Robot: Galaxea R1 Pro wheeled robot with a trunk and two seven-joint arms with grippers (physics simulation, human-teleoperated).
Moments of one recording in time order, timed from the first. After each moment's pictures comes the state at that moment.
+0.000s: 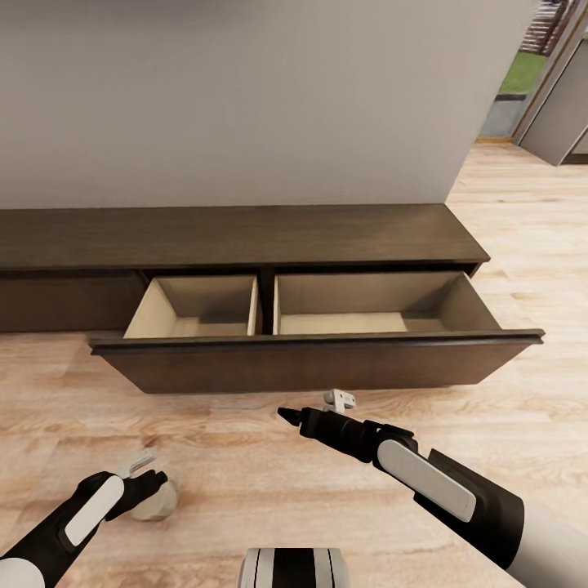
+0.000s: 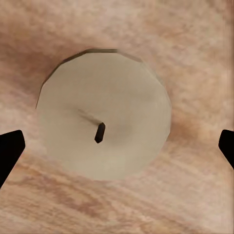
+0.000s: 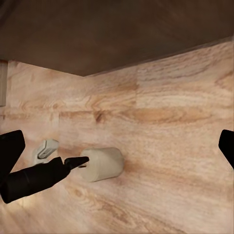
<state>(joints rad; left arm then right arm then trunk) -0.50 0.35 -0.33 -0.75 1.04 0.49 0.35 -0.71 -0.34 1.00 -1.47 -1.52 0.25 -0.33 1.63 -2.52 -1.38</state>
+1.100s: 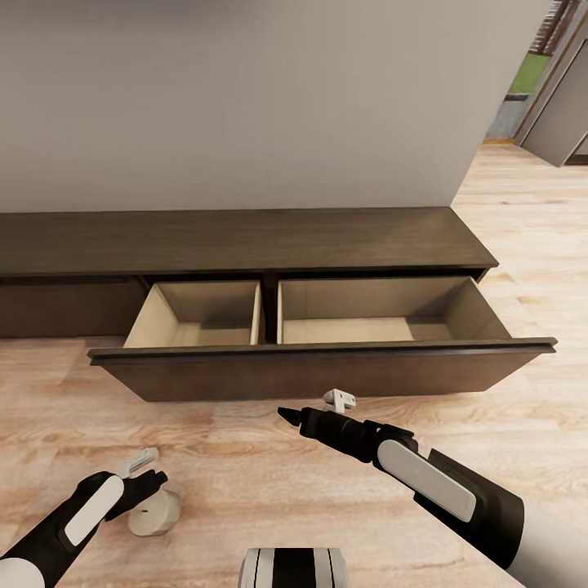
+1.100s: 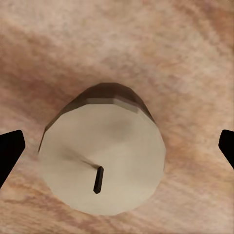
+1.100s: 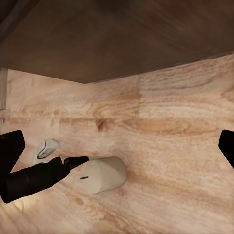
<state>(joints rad) -0.50 0.35 -0.33 -0.75 1.04 0.49 0.35 -0.71 -0.34 1.00 -1.47 -1.52 0.25 -0.33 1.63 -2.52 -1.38</state>
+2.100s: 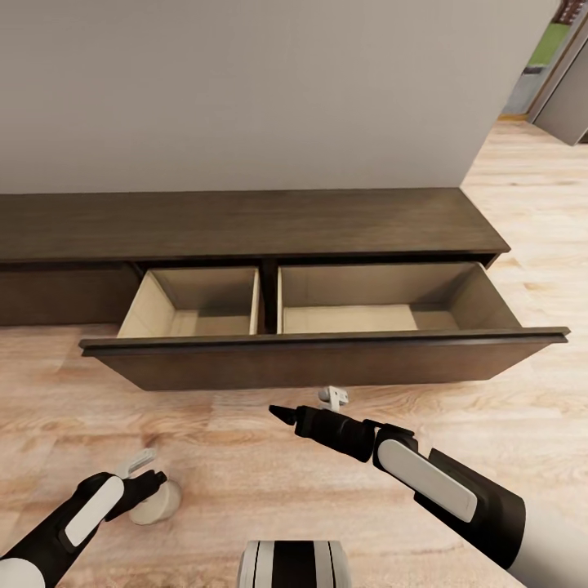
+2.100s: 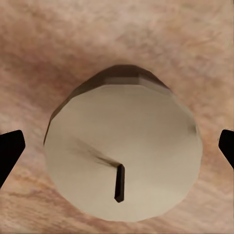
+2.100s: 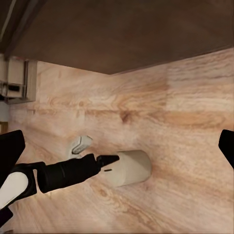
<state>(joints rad) -0.50 0.34 -0.33 -0.74 1.03 0.48 0.36 -0.72 -0.34 1.00 -1.49 -1.52 0.25 -0.20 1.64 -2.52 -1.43</state>
